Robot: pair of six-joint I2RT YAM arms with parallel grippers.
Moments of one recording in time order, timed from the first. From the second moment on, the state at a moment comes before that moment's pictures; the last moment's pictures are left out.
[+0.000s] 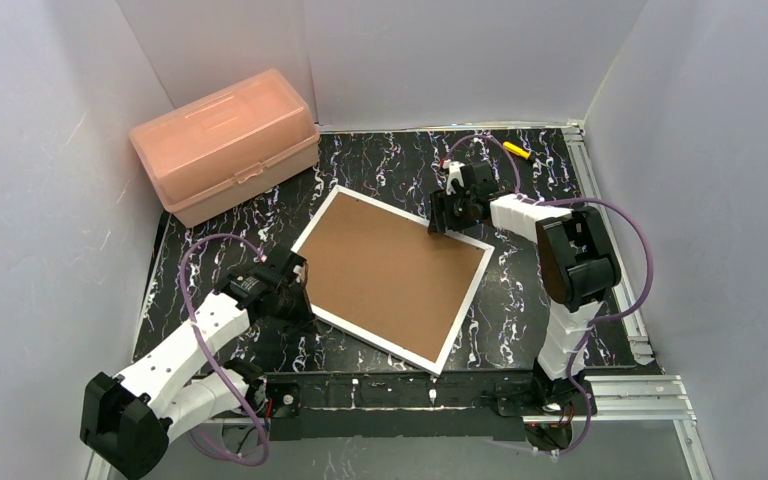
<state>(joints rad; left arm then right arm) -0.54 0.96 0.70 -0.98 0.15 -0.86 0.37 1.91 1.21 -0.19 -0.30 0.07</state>
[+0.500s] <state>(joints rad) -0.54 1.01 0.71 -0.88 -0.22 -1.00 0.37 1.82 1.06 -0.10 -0.31 0.16</state>
